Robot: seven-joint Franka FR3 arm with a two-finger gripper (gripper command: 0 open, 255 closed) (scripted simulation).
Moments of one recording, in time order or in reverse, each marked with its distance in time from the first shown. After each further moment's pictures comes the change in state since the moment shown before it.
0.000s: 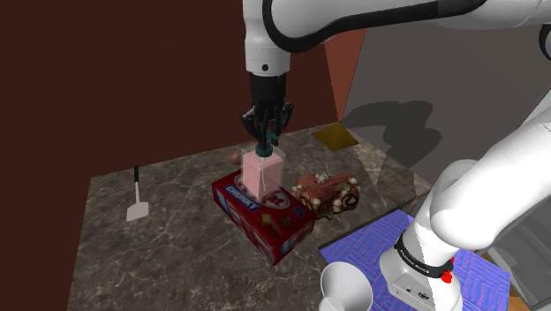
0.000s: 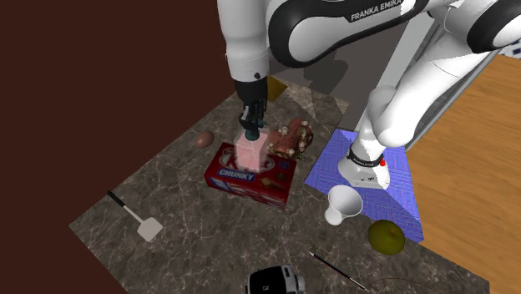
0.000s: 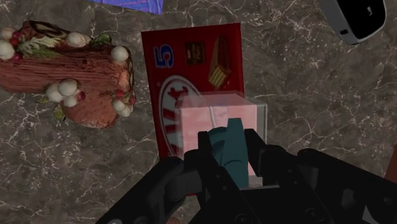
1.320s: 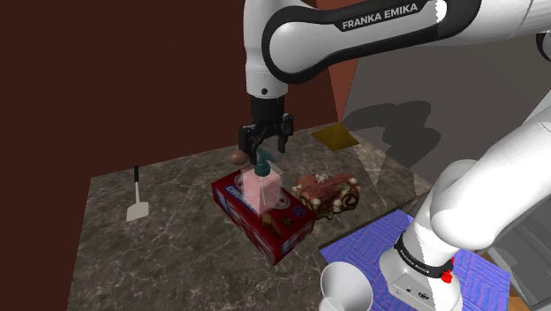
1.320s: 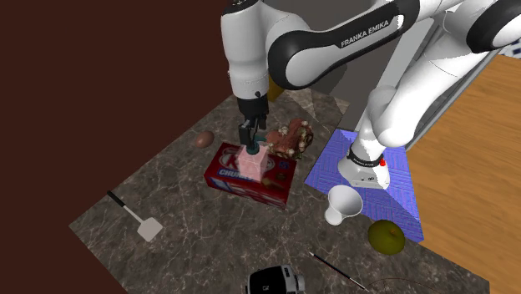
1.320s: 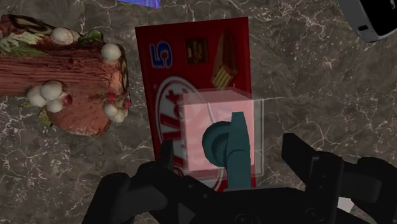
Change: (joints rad) arm 0.004 0.009 0.010 -0.105 0.004 0.114 -0.005
